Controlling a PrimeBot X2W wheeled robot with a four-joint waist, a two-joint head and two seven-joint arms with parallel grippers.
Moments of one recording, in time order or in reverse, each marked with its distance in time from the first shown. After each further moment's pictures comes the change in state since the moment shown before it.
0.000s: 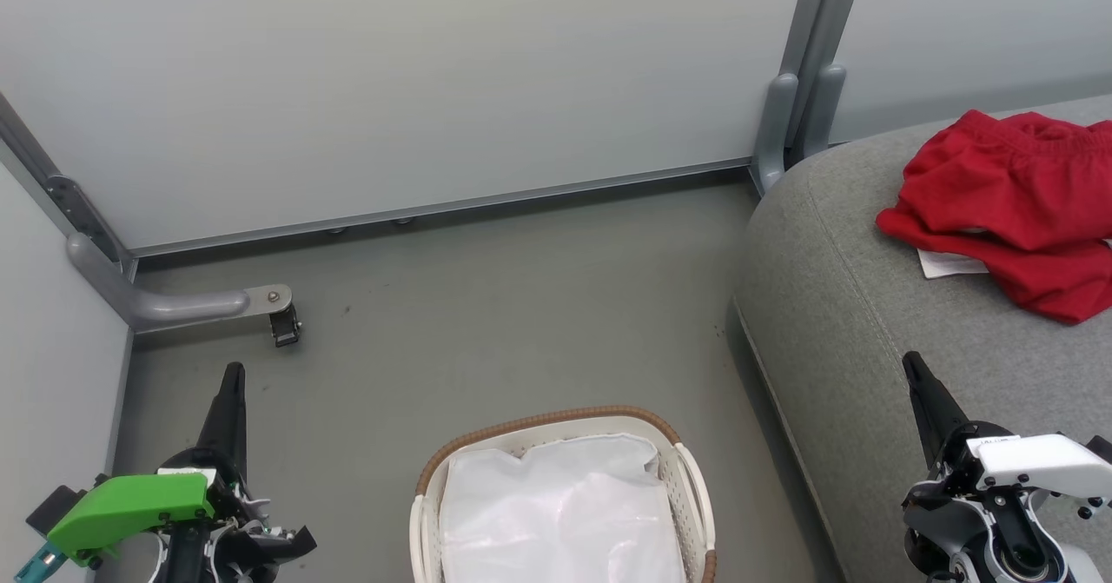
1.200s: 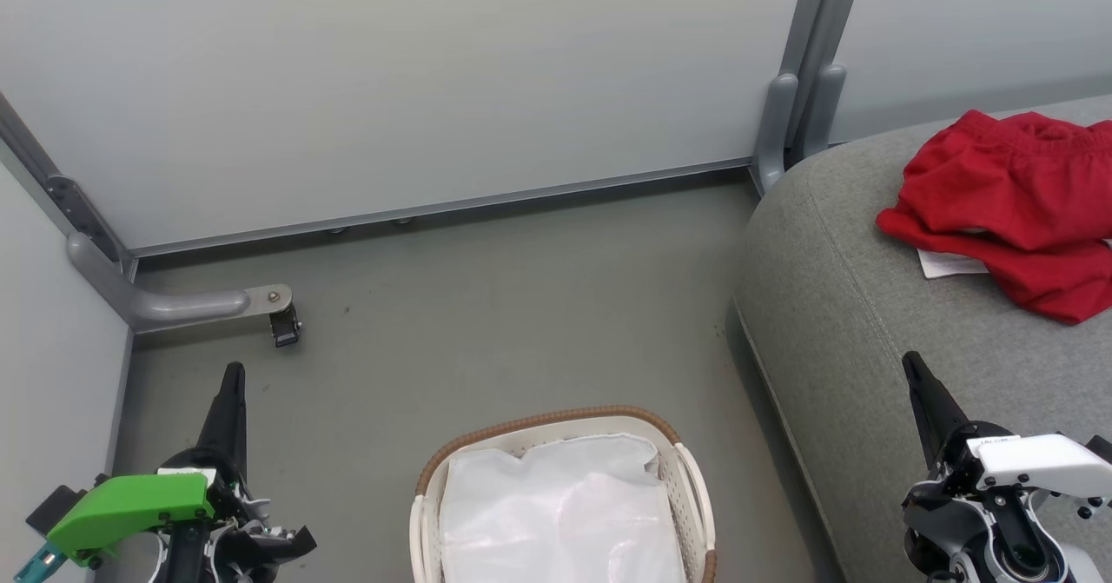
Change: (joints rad) left arm 0.000 0.000 0.000 0.000 0.000 0.000 0.000; right arm 0.000 0.002 -0.002 0.000 0.000 0.000 0.004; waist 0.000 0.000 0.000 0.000
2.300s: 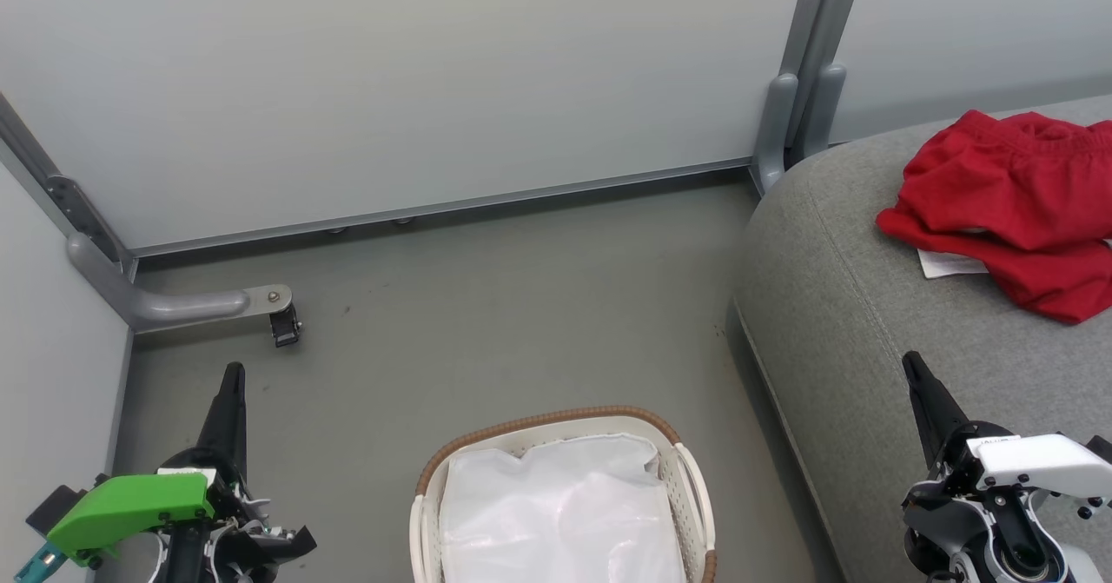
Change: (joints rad) left arm 0.000 0.000 0.000 0.000 0.000 0.000 0.000; right arm 0.000 0.001 -0.001 0.000 -0.002 0.000 0.000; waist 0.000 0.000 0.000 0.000
